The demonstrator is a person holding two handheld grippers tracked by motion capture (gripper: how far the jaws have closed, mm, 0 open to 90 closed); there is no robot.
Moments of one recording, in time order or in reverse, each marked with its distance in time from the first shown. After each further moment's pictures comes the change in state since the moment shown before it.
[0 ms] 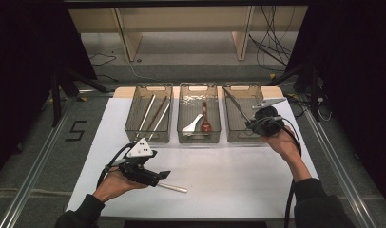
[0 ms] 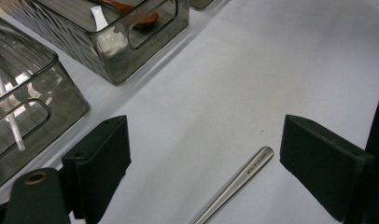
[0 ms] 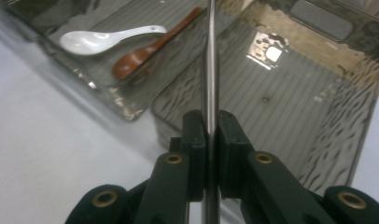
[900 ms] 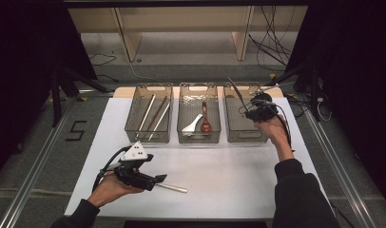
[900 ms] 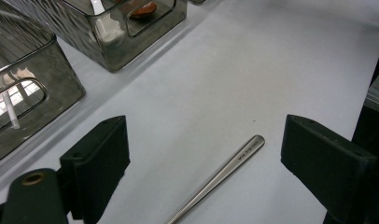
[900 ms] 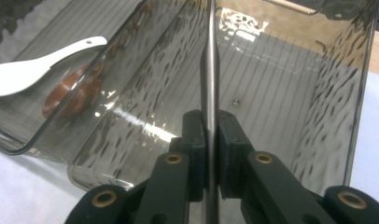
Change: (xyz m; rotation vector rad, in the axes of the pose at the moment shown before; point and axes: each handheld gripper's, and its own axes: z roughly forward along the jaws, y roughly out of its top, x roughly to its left) left arm -0.001 -0.011 -0.009 -0.002 -0.015 -0.033; right arm -0.032 0.024 0.046 0.091 -0.065 0.177
